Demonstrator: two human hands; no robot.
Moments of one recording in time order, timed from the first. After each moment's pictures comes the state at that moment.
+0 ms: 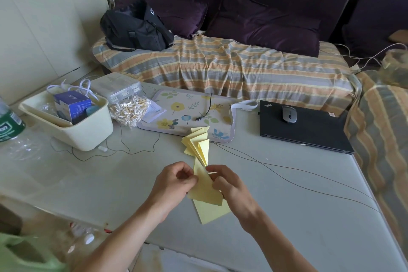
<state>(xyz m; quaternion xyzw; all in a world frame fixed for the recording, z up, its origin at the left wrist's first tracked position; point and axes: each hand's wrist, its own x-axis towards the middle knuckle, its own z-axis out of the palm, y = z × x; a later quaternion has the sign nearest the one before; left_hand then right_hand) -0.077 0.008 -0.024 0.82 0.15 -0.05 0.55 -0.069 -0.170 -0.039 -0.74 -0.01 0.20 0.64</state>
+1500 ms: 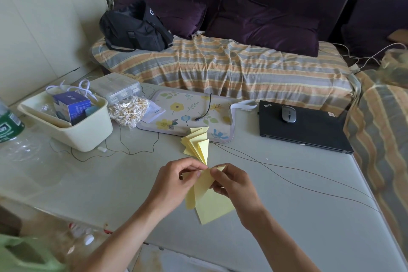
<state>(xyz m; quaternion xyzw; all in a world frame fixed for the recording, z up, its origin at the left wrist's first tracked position) -0.075 0.010 -0.023 0.85 -0.01 0.01 0.53 -0.062 -0.171 -0.039 -0.68 0.03 0.14 0.72</state>
